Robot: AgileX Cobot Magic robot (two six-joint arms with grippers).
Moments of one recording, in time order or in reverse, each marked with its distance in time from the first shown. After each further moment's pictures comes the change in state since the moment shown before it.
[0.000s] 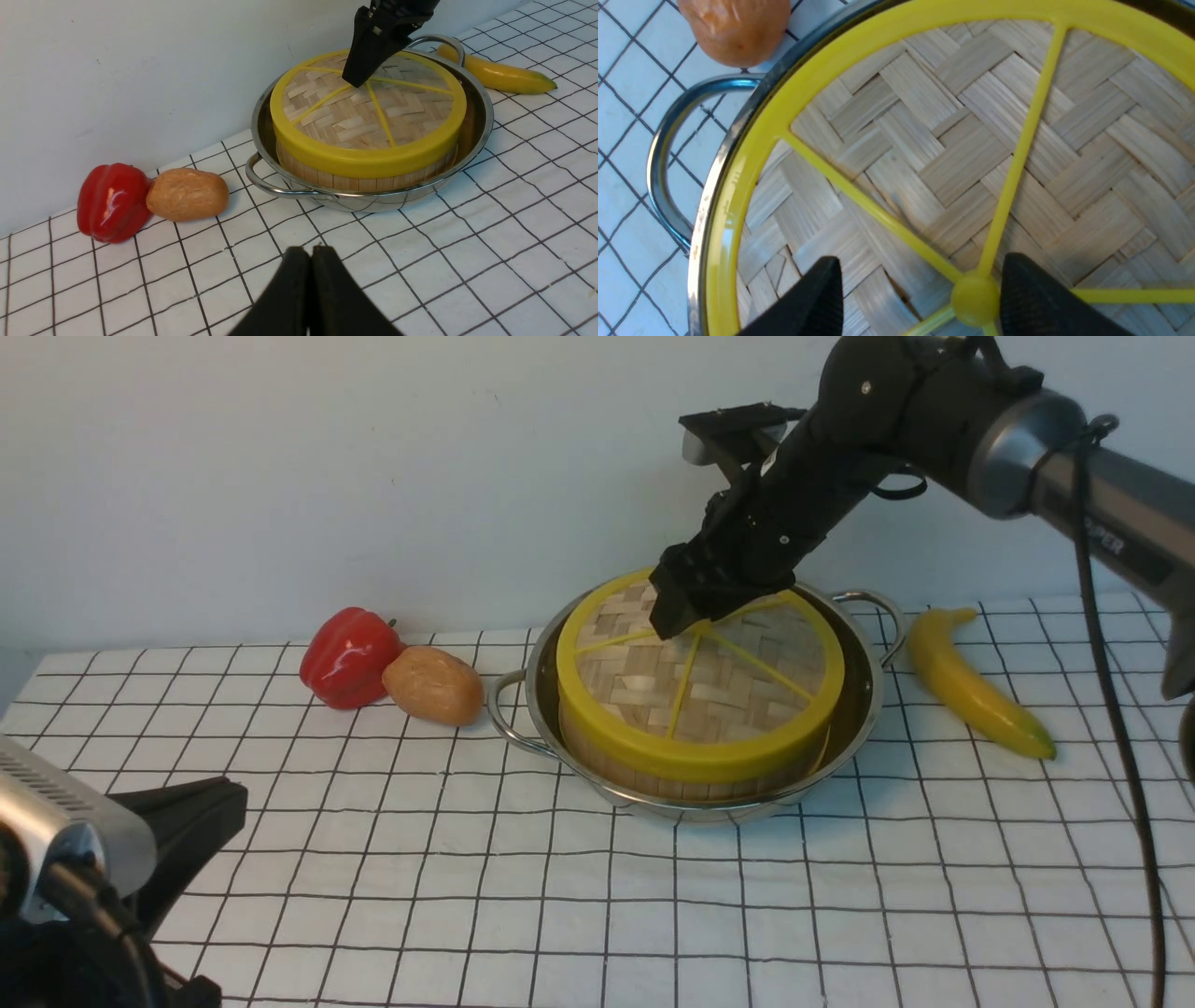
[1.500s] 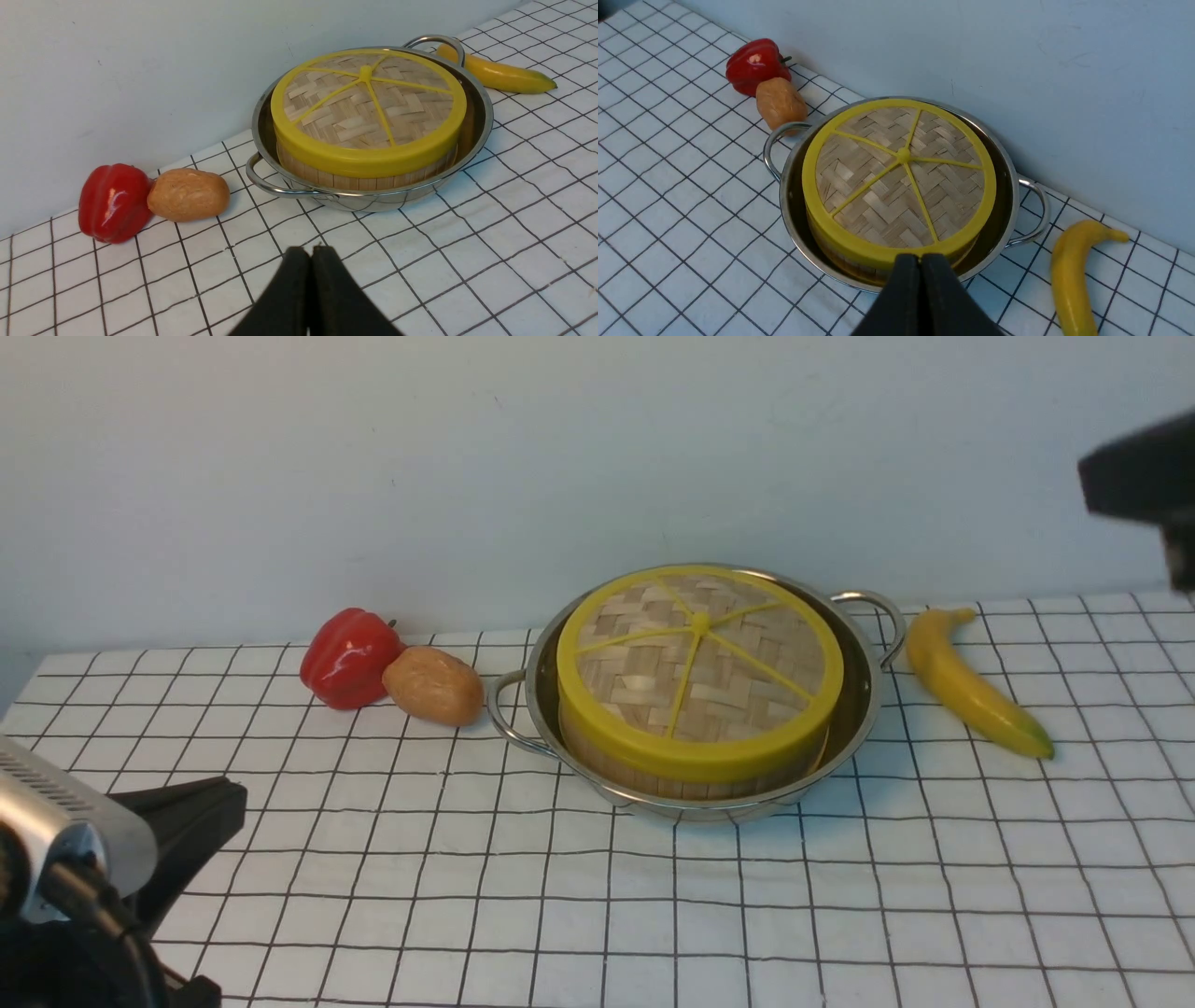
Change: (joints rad) right arm -0.036 -1.347 1.156 -0.183 -0.429 0.055; left arm 0.000 0.000 0.000 0.002 0.000 0.000
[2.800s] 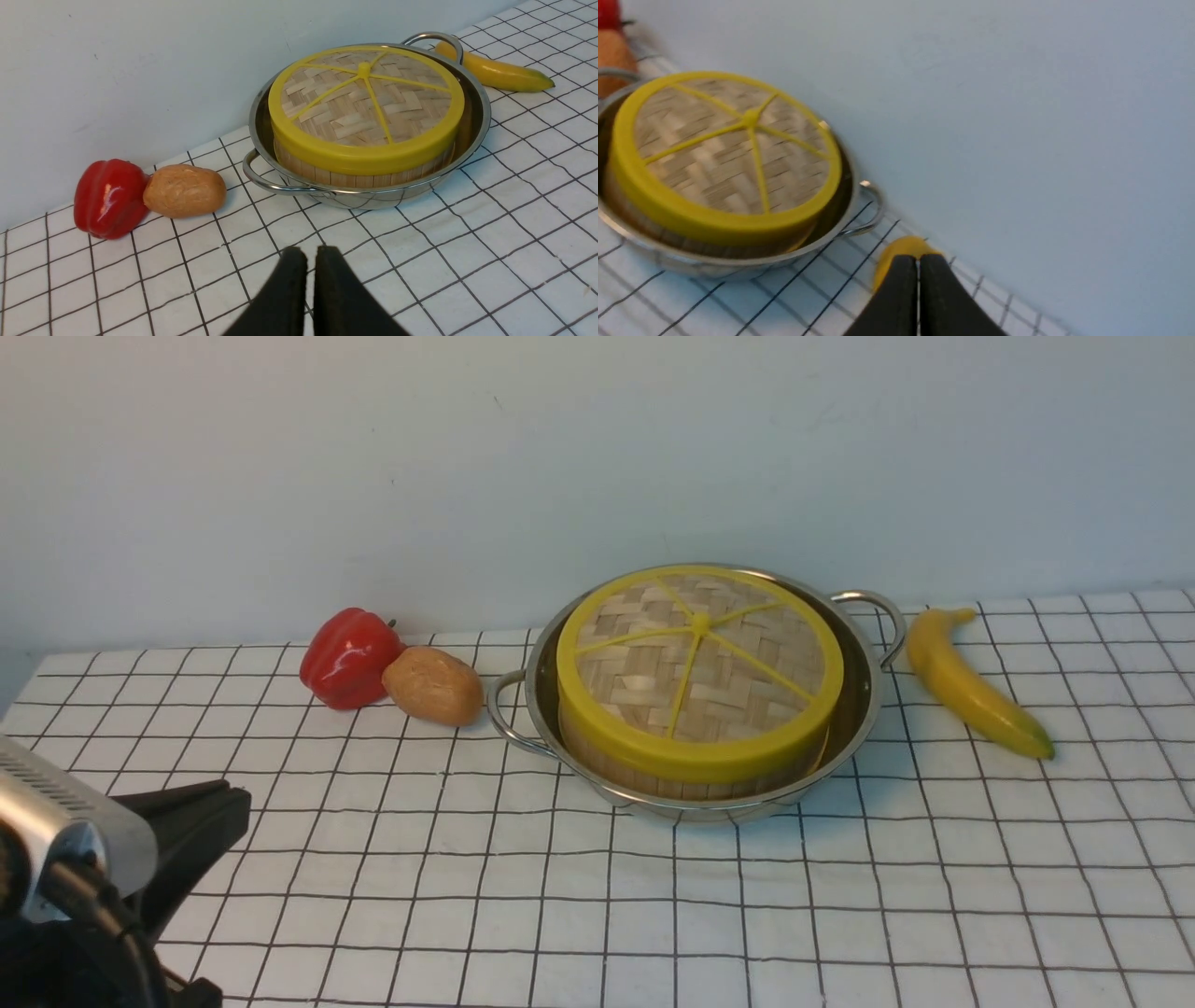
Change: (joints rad) right arm -0.143 -0.377 0.450 -0.239 -0.396 -0.154; left arm 0.000 0.000 0.000 -0.002 0.006 -0.008
